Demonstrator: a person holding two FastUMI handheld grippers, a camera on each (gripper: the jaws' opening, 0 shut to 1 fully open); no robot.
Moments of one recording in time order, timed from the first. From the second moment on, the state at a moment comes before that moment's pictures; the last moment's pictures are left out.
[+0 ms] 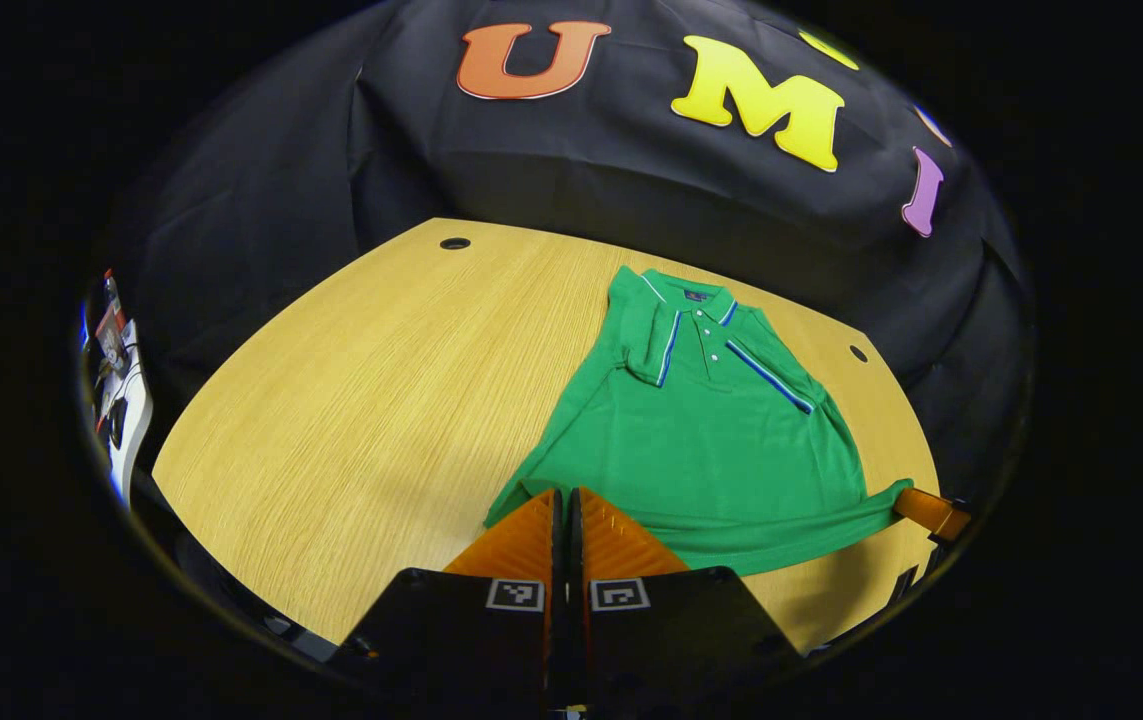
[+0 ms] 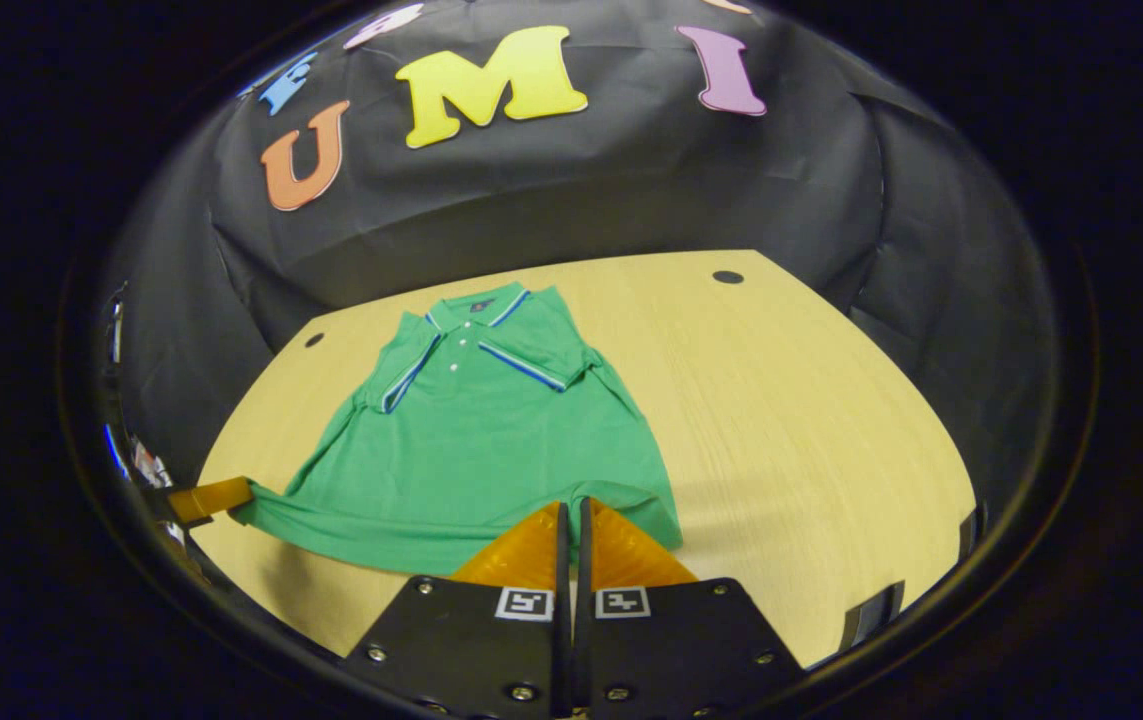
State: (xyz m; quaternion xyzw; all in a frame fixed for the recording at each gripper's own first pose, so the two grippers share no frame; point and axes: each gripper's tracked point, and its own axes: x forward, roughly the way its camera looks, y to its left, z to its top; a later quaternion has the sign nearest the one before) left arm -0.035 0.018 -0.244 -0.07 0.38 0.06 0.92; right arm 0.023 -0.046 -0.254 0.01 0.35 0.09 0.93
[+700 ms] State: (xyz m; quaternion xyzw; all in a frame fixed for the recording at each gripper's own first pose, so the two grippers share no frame) left arm 0.069 0.007 -0.230 -0.06 0.36 0.06 0.93; right arm 0.133 -0.028 -0.234 0.02 0.33 0.11 0.94
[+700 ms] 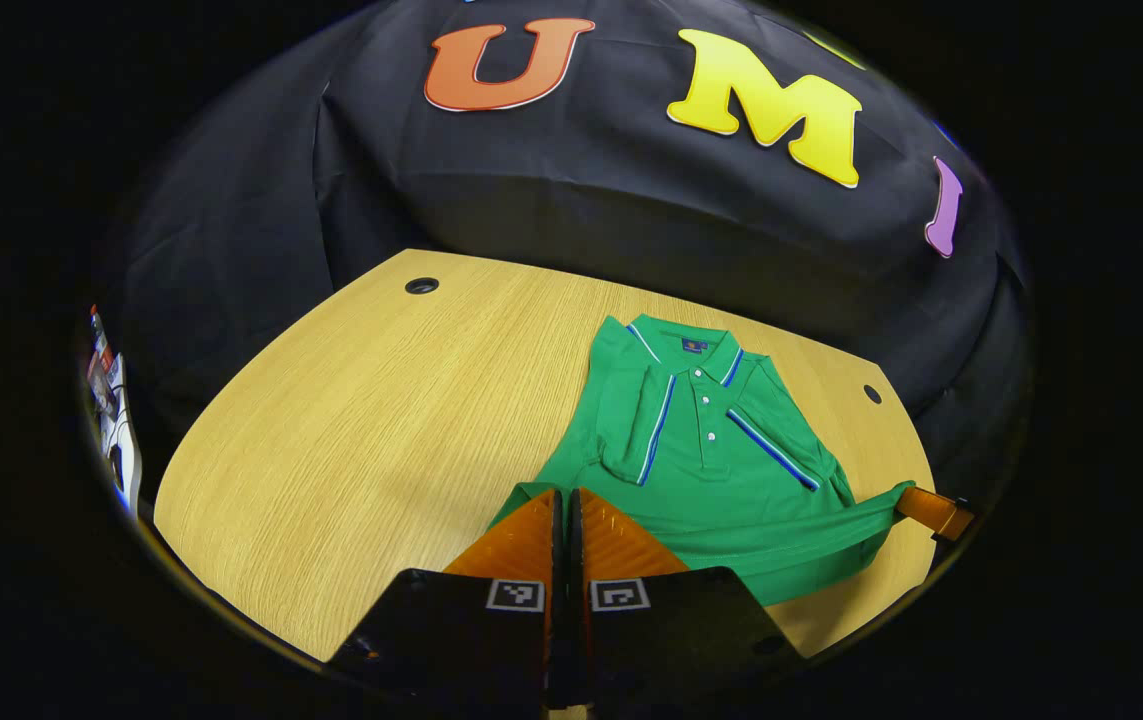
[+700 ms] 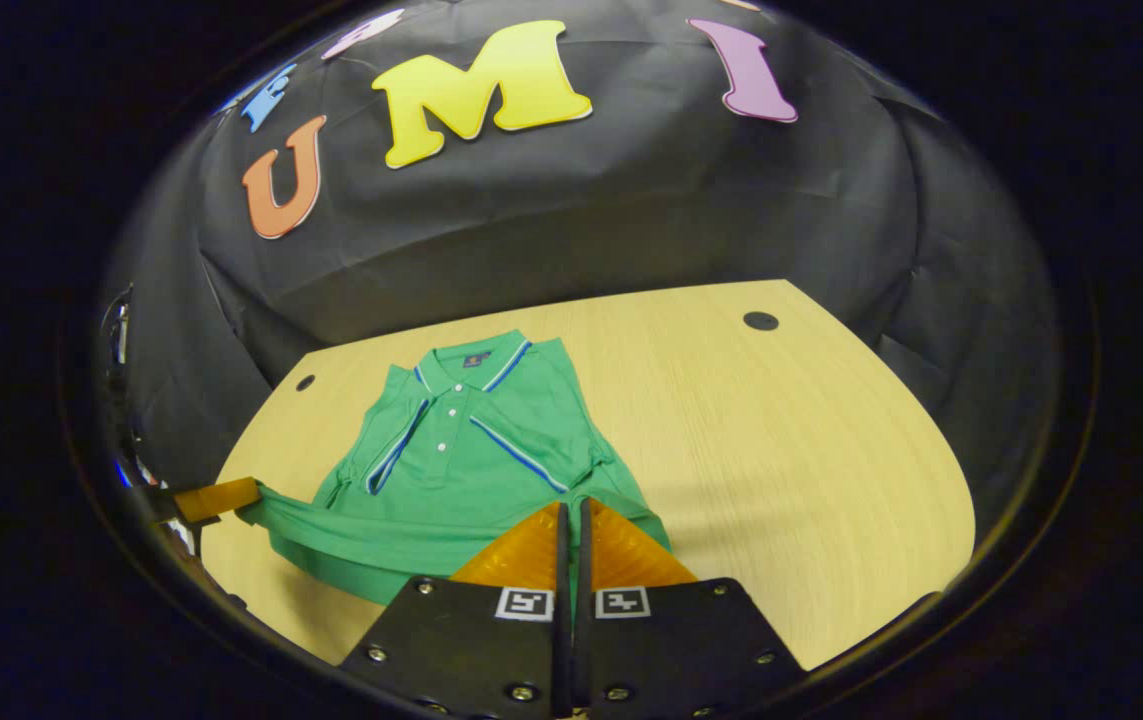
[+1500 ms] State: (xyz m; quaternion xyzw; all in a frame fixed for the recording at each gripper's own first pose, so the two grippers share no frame) left arm 0.214 0.012 -0.237 -0.05 0.35 0.06 0.93; right arm 0.282 0.005 -0.232 0.03 0.31 0.13 0.94
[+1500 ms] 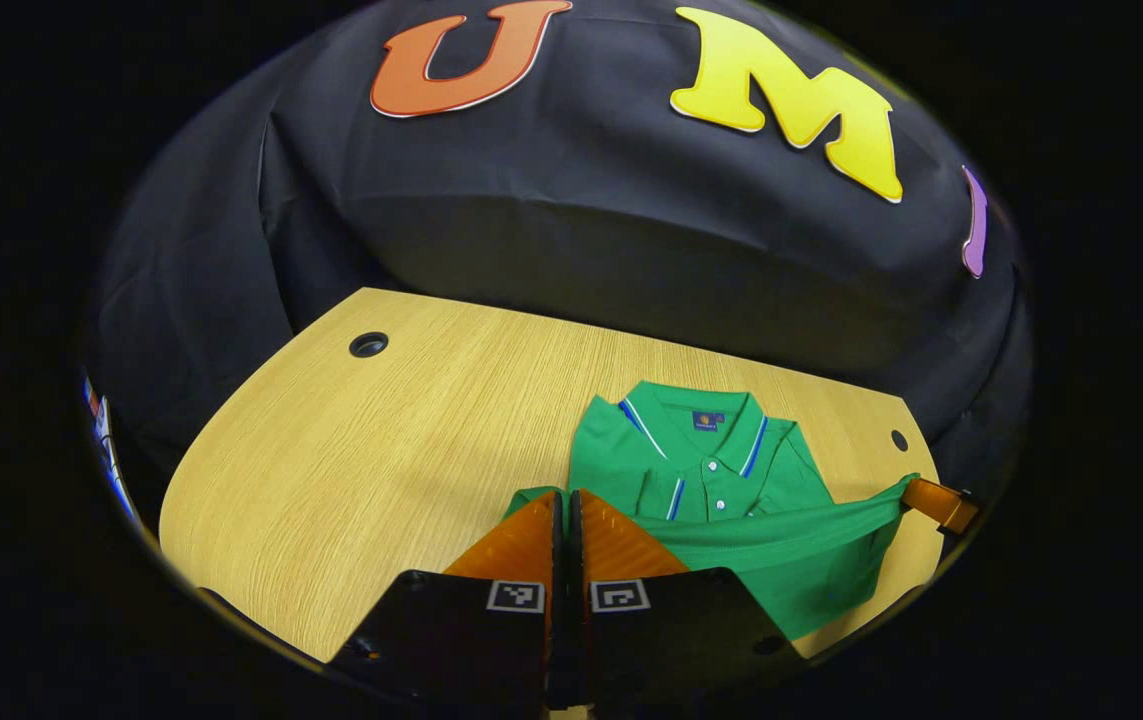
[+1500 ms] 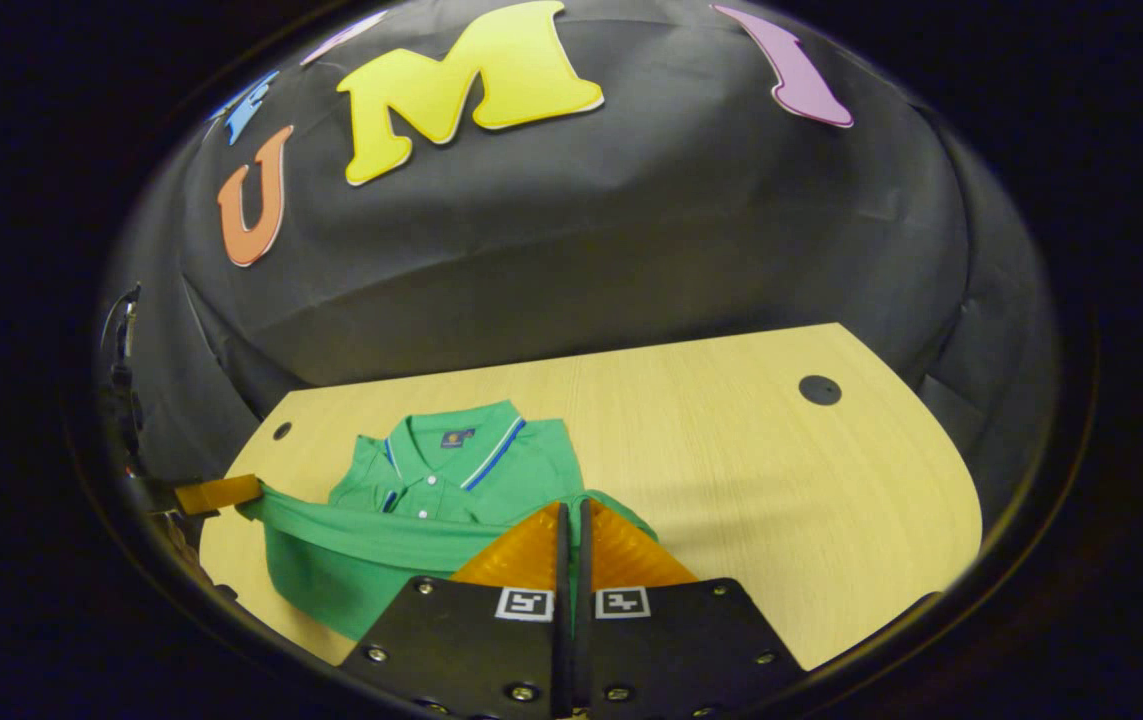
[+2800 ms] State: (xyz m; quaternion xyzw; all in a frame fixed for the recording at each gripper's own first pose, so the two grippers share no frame) left arm 0.306 0.016 -0.273 -0.02 0.32 0.03 0.95; right arm 0.369 0.029 -0.248 0.03 0.28 0.10 0.95
